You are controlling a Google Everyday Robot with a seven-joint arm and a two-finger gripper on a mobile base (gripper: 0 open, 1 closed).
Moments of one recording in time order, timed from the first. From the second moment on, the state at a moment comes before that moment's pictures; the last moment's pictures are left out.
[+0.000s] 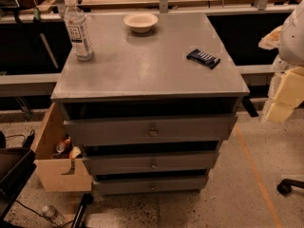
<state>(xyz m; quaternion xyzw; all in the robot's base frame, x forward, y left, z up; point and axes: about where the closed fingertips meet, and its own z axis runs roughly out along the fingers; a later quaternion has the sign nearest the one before) 0.438 -0.216 0.978 -0.60 0.78 -0.04 0.16</state>
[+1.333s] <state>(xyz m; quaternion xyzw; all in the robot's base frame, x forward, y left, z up) 0.564 -0.292 0.982 -0.47 0.77 0.07 0.43</state>
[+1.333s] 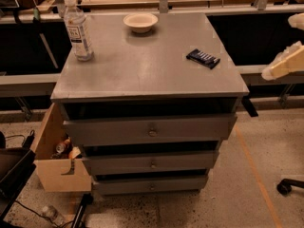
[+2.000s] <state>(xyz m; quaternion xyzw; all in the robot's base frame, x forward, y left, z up) 0.631 -0.299 0.957 -0.38 0.75 0.18 0.52</state>
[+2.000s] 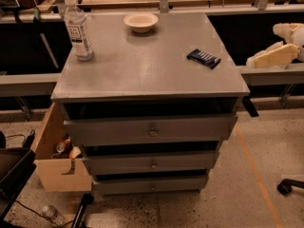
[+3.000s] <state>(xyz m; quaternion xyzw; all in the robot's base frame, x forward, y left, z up) 0.702 -0.250 0.926 -0.40 0.73 0.20 0.52</state>
